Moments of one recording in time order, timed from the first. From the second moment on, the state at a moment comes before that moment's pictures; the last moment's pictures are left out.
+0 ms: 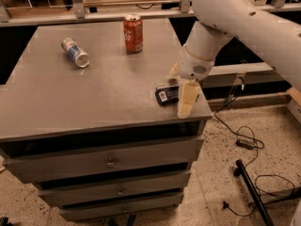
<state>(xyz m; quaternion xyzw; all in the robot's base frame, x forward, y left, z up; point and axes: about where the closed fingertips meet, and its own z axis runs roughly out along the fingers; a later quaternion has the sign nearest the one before) 0.567 -0.086 0.814 -0.72 0.68 0.10 0.10</state>
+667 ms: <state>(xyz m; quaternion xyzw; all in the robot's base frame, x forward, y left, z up) 0.567 -0.086 0.814 -0.72 0.68 0.10 0.10</state>
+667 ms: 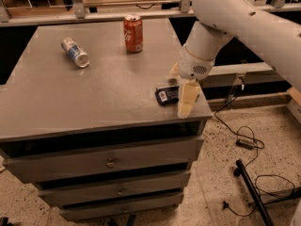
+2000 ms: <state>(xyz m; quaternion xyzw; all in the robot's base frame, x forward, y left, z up) 0.567 -0.086 0.823 -0.72 0.68 0.10 0.10</state>
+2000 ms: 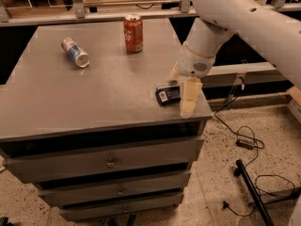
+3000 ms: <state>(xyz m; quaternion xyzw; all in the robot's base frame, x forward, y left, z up) 0.571 -0.092 0.822 -0.72 0.68 0.10 0.09</state>
